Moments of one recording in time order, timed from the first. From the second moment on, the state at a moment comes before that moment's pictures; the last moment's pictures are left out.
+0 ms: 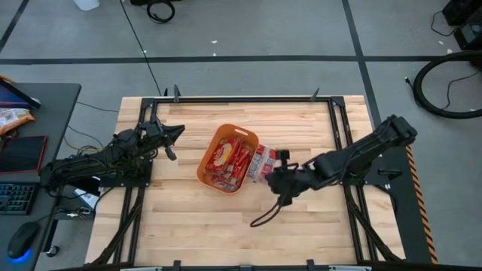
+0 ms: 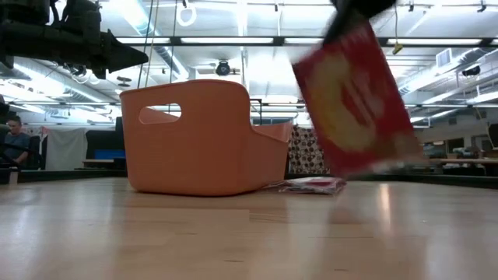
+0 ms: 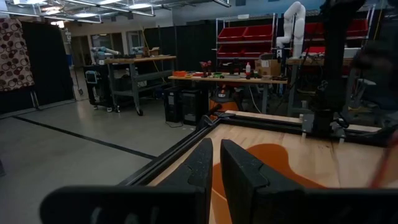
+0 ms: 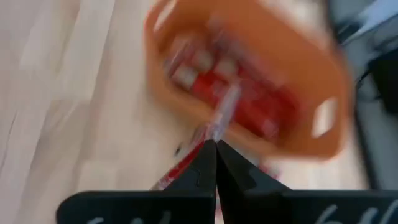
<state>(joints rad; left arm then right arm) 0.29 0.27 0.16 0.21 -0.22 0.04 0.42 1.49 1.20 -0.68 0.52 0.12</state>
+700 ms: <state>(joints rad) 0.29 0.27 0.16 0.21 -0.22 0.04 0.15 1.52 1.31 -0.06 0.25 -0.43</state>
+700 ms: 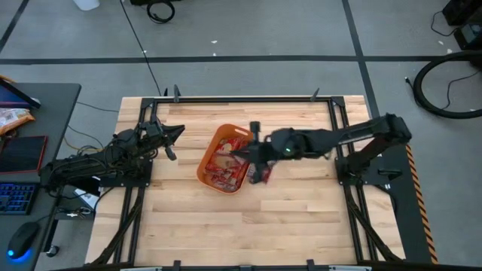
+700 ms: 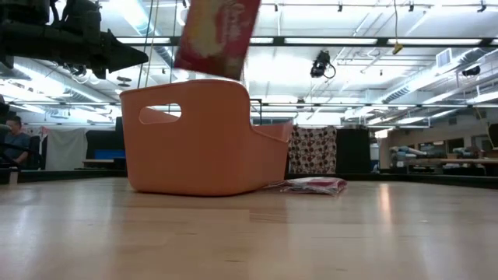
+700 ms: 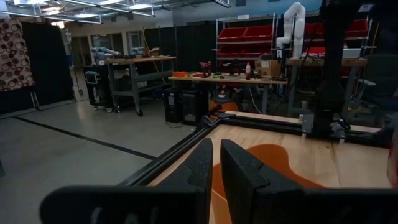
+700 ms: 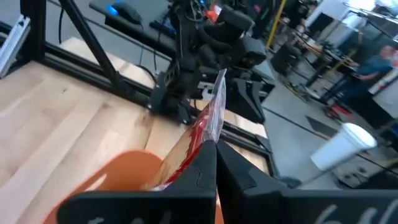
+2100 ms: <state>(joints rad) 0.29 0.27 0.16 0.21 -0.22 0.04 -0.04 1.72 1.31 -0.04 0.10 -0.25</state>
